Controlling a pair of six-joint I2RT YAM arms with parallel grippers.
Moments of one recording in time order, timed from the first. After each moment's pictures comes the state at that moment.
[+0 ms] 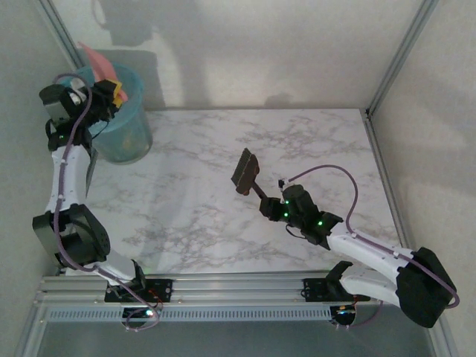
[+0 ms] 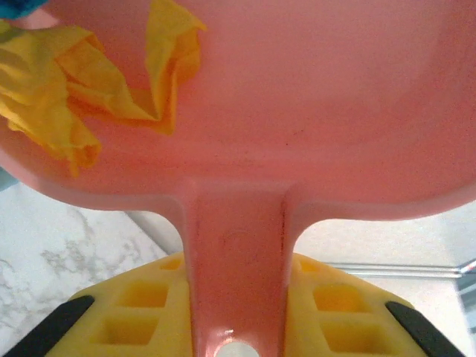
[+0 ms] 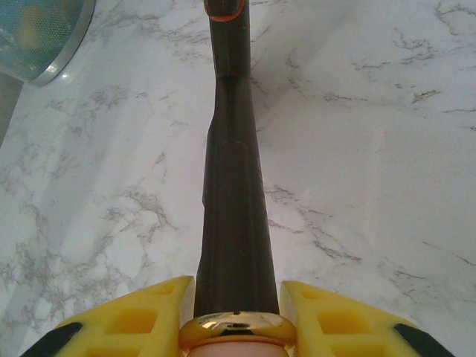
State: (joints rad) left arm 0.37 1.55 1.41 0.03 0.79 -1.41; right arm 0.76 1.07 0.51 -0.06 -0.01 0.71
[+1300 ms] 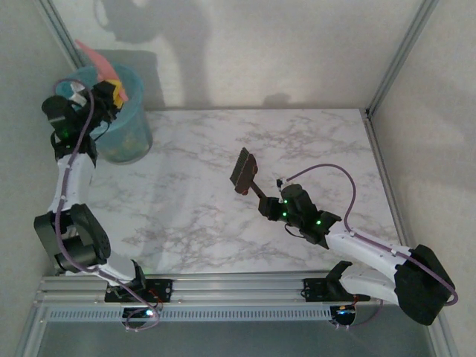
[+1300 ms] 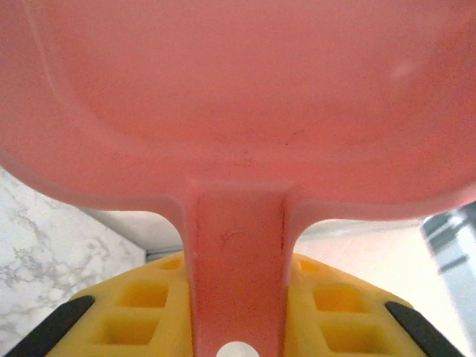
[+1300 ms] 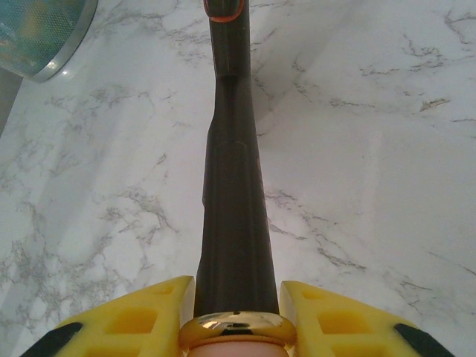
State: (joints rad) left arm 0.27 1.51 1.41 0.16 0.79 -1.38; right arm 0.76 1.09 0.52 -0.05 0.00 0.69
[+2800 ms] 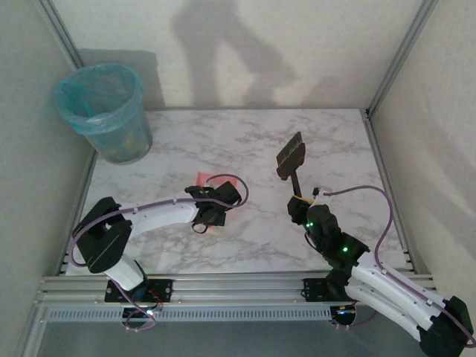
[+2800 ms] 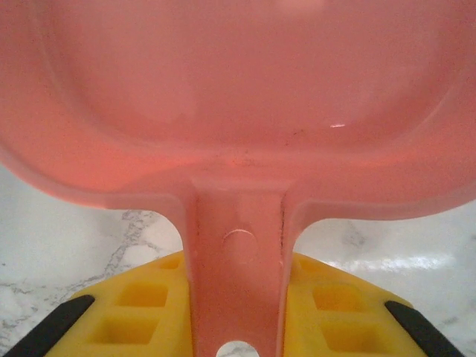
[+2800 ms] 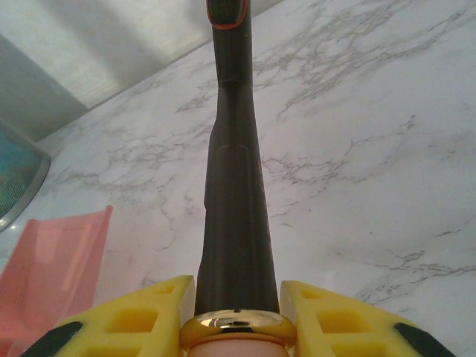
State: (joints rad) left arm -0.86 1.61 1.00 -0.75 -0.32 -0.76; right arm 0.77 0.63 0.32 -0.13 0.43 0.74
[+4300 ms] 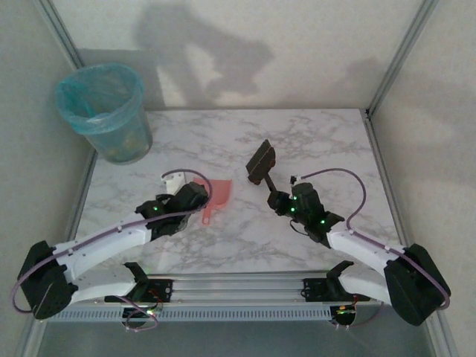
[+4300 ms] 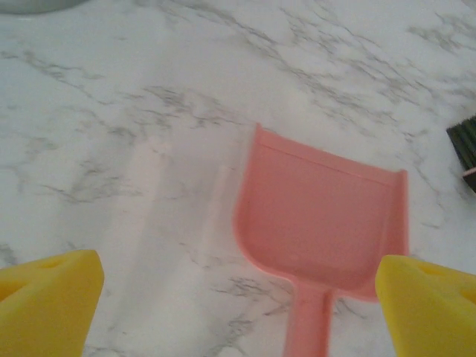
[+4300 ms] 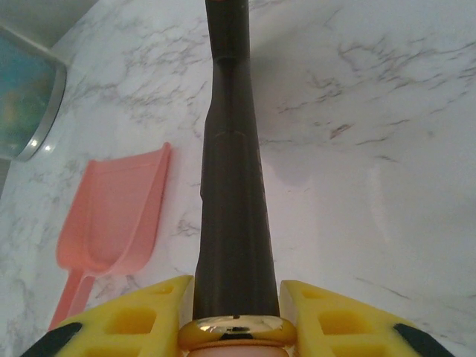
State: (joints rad) left arm -0.80 1.10 0.73 -0.55 -0.70 -0.88; right arm 0.62 1.14 0.44 0.11 -0.05 0.79
